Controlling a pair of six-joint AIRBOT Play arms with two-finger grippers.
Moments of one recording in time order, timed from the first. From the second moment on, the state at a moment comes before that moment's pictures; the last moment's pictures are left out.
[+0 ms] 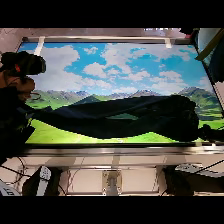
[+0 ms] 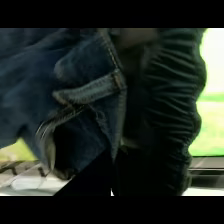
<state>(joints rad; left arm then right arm) 0.83 -0.78 0.56 0.66 -1.02 -1.23 -1.13 -1.35 0.83 -0.96 1.45 0.71</state>
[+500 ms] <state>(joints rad) 0.74 -0.92 1.14 0.91 -1.21 -1.38 -0.98 -1.28 1.30 -0.82 1.53 0.85</state>
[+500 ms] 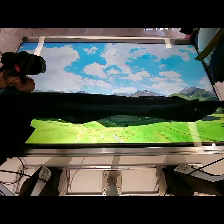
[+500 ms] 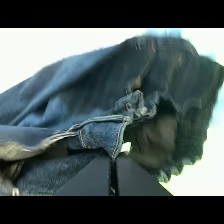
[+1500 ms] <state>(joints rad) 0.63 -0.93 0.78 1.60 -1.55 -1.49 -1.18 -1.28 0.80 -1.24 1.38 0.87</state>
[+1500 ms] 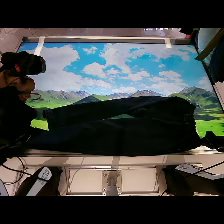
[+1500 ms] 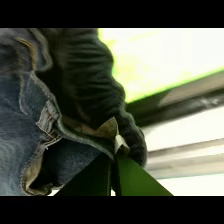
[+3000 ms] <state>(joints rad) 0.60 -1.46 1.09 0.99 -1.27 -1.25 -0.78 -1.08 1.27 -0.84 1.34 1.23</state>
